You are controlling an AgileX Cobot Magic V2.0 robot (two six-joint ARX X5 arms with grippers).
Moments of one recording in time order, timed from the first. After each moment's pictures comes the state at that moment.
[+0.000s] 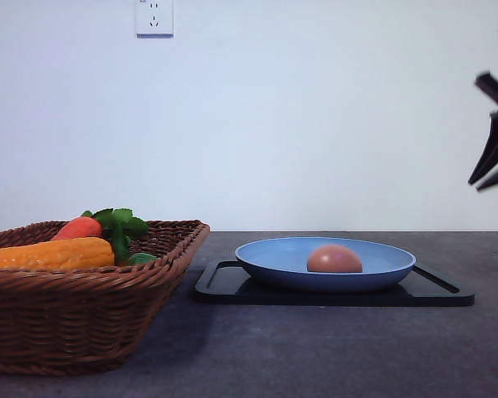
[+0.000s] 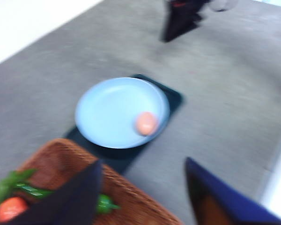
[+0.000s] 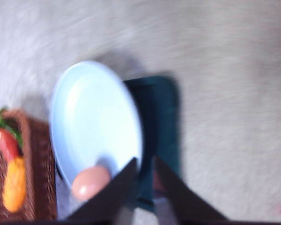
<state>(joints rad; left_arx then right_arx) -0.99 0.89 1.07 -0.66 -0.21 0.04 -0.18 1.65 1.27 -0.76 -0.74 0.13</state>
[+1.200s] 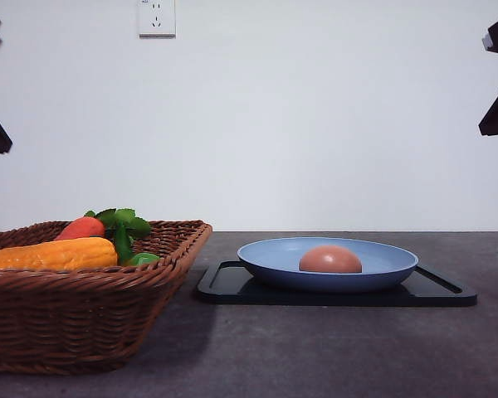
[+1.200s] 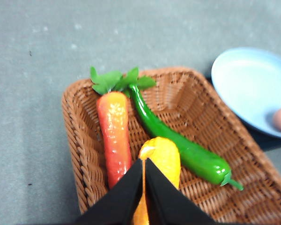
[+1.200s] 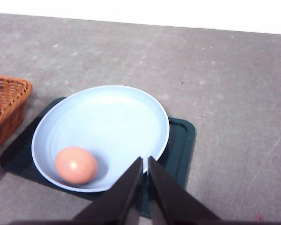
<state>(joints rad) -0.39 0.67 0.44 -0.19 -0.03 -0.14 0.42 0.61 0.35 -0.03 0.08 0.13</state>
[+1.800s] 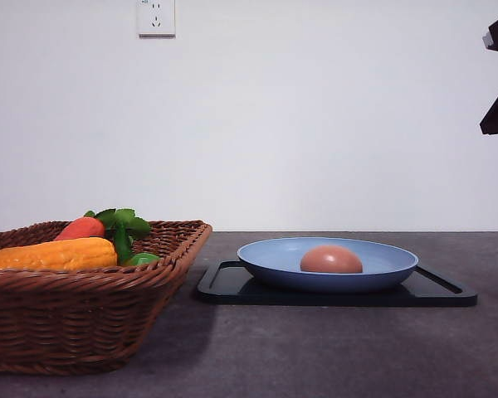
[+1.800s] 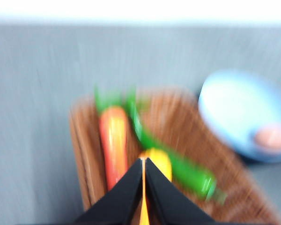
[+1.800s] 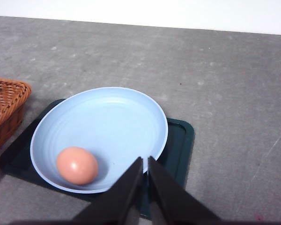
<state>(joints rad) -0.39 0.44 0.44 -0.28 -0.03 -0.14 0.42 0.61 0.35 -0.03 0.08 0.14</state>
